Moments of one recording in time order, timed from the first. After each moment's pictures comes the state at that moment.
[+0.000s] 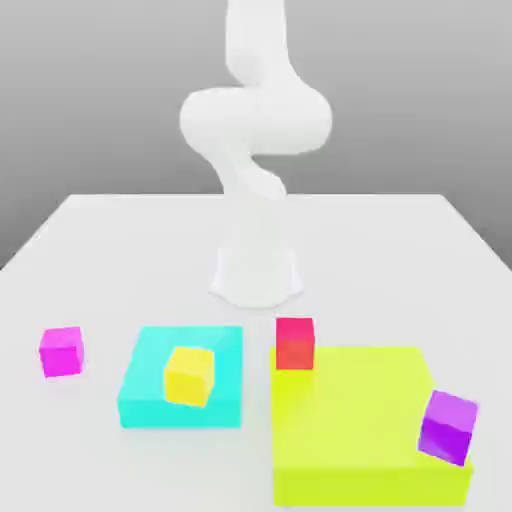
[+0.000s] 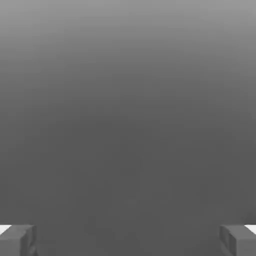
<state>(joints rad) 0.02 -0.73 -0.09 -2.34 0.02 2.34 0.70</state>
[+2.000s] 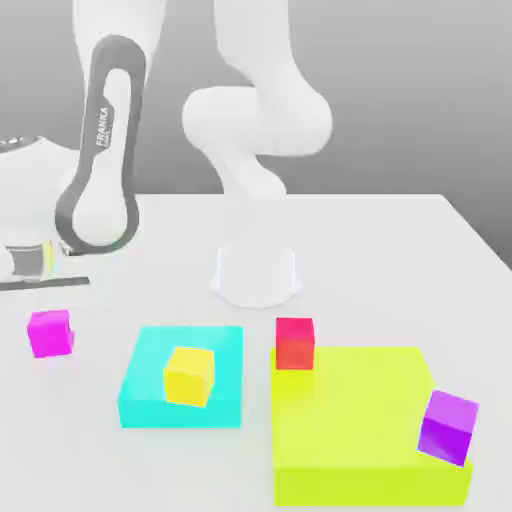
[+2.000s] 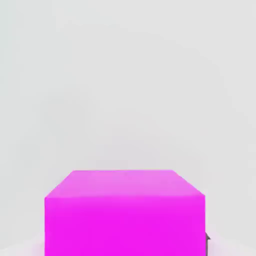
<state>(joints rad) -0.16 0.13 -0.70 -2.75 0.28 2.86 -0.54</state>
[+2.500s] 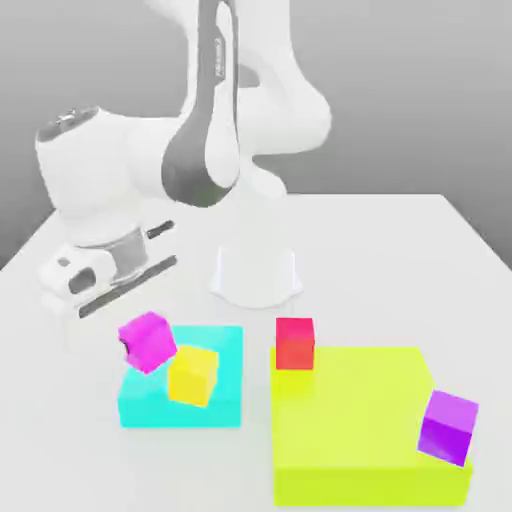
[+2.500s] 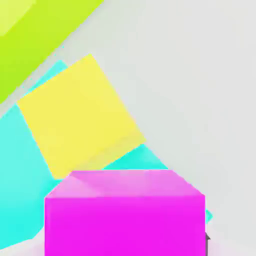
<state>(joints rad) 0.20 -0.20 -0.52 -2.78 0.10 2.49 -0.64</state>
